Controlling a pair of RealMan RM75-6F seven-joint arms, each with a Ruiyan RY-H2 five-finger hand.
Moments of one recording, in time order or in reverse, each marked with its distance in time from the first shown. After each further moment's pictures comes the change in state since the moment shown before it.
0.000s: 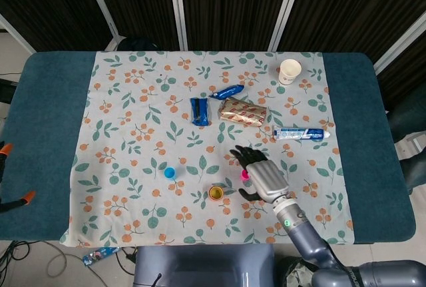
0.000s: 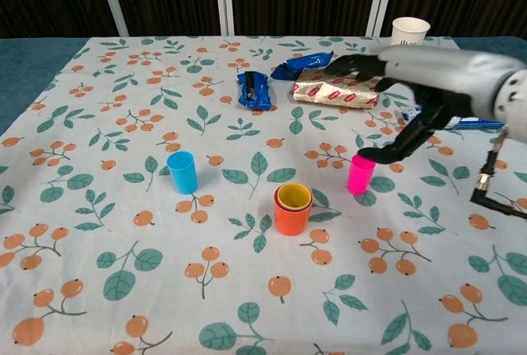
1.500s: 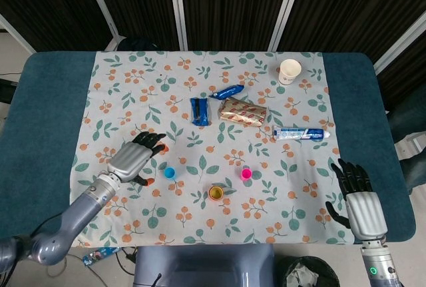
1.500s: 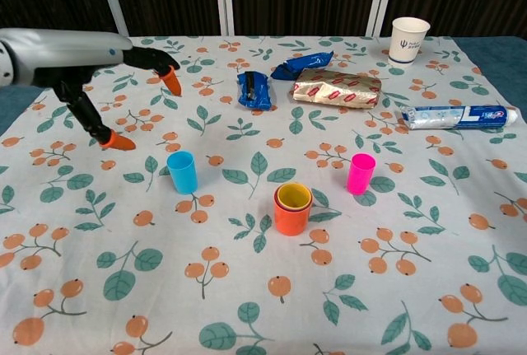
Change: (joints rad) left arm -0.688 -0.149 -0.081 -0.209 -0.437 -0.680 0.442; right arm -0.557 0.039 -0.155 0.456 -0.583 0.429 0.346
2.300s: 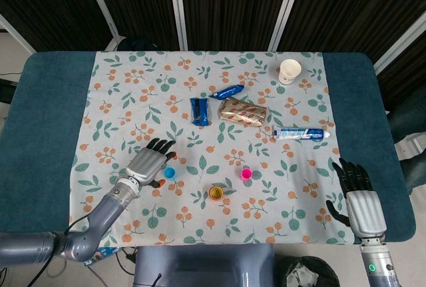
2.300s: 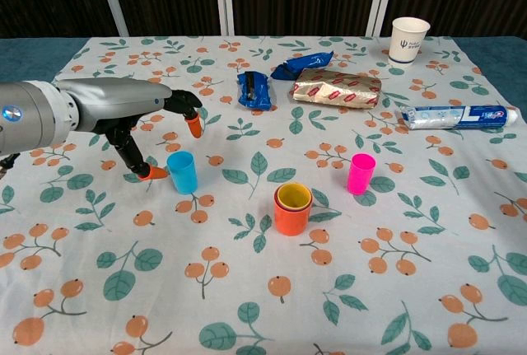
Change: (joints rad) left arm -0.105 -0.187 0.089 0.123 -0.139 0.103 0.125; right arm -0.028 -0.016 0.056 0.014 0.007 -0.060 -0.002
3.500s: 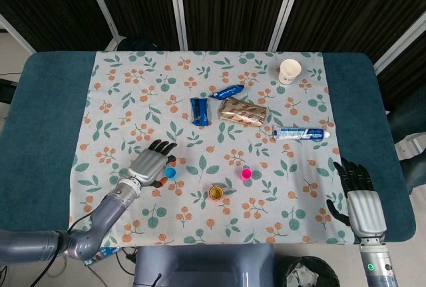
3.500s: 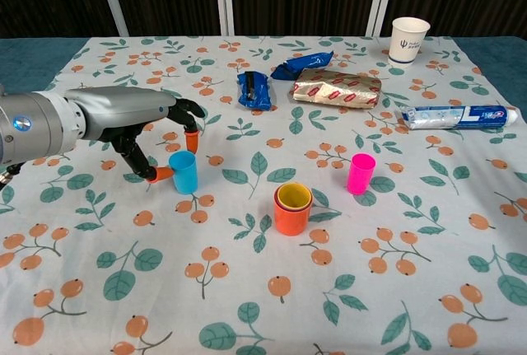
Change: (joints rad) left arm -0.017 -0.032 0.025 0.047 0.017 -0.005 -0.047; right arm -0.029 -0.010 0.043 -0.011 -0.002 -0.024 -0.015
